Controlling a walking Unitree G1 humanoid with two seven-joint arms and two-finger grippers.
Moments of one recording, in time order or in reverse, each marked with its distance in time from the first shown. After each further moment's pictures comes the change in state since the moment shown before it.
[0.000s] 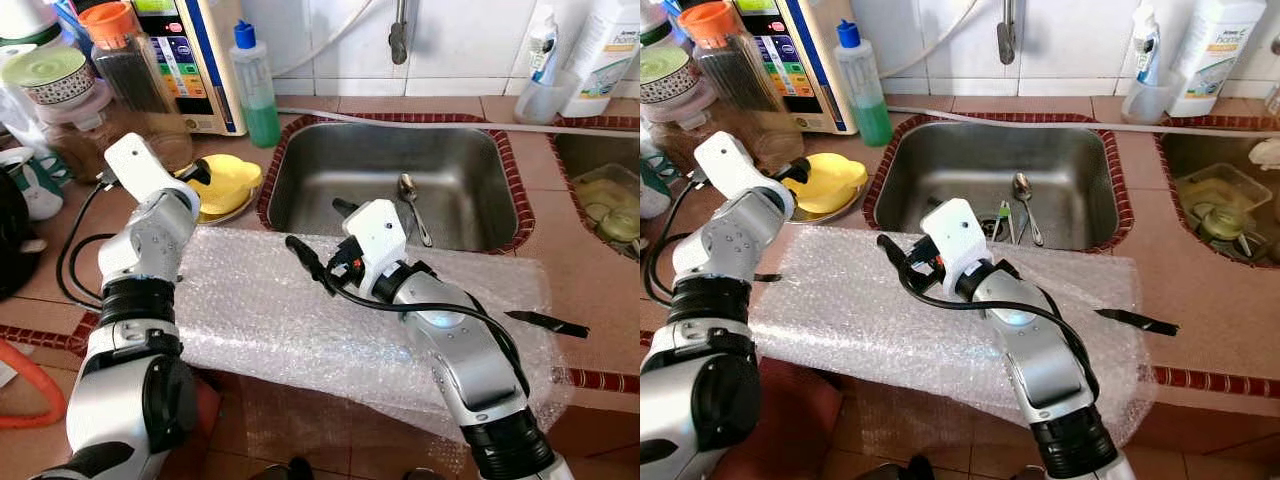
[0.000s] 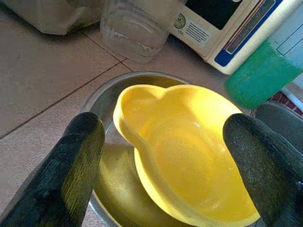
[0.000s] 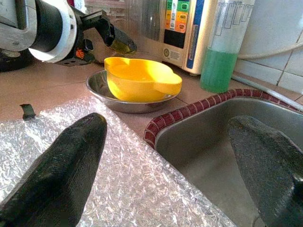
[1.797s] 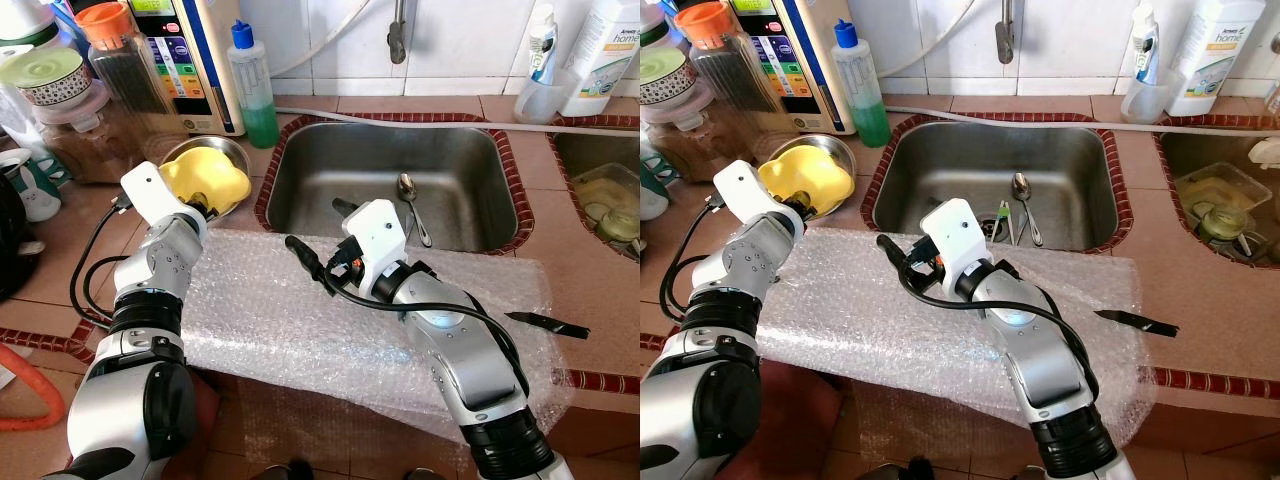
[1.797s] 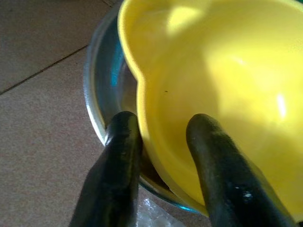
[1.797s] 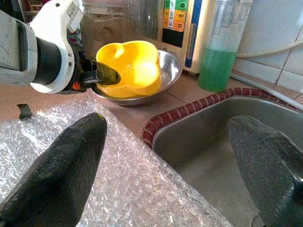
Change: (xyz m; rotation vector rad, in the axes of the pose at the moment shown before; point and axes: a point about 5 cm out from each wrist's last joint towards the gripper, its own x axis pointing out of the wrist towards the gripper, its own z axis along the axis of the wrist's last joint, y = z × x) left arm 0.009 0.016 -0.031 0.030 0.056 0.022; right arm 0.000 0.000 0.000 0.000 0.001 -0.001
